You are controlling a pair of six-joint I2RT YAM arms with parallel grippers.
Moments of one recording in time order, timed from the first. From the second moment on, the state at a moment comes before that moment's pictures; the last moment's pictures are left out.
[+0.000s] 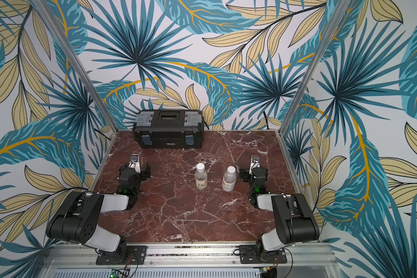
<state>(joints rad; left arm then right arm) -0.10 1.54 0.40 0.86 -0.30 0.10 0.05 1.51 0.42 0.75 0.22 0.02</state>
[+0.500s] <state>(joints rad) -0.09 1.54 0.40 0.82 -0.17 0.07 0.05 1.51 0.42 0.77 0.21 0.02</state>
